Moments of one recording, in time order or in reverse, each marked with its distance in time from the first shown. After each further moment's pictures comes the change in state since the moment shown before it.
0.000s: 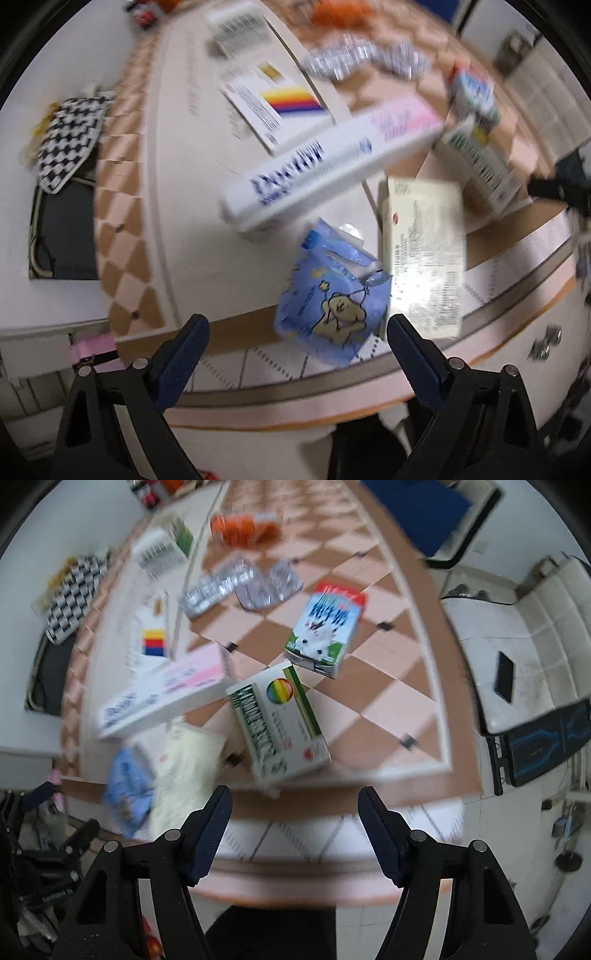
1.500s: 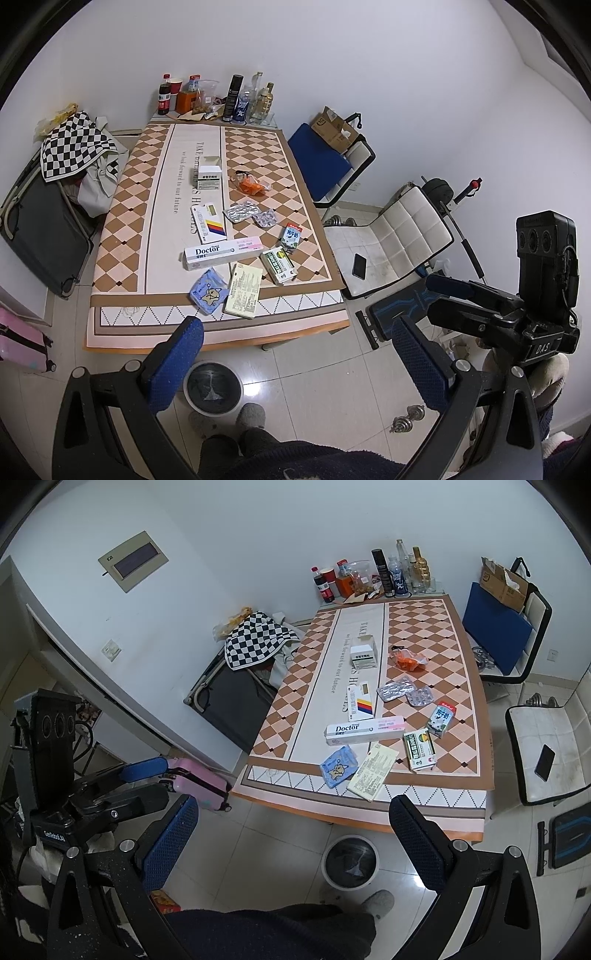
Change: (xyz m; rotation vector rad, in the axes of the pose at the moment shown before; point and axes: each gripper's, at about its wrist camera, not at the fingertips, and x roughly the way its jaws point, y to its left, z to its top) left arm -0.337 0.033 -0.210 -0.227 -0.565 -0.509; right arm -0.348 0.085 -0.226 -0.266 -0.402 0.401
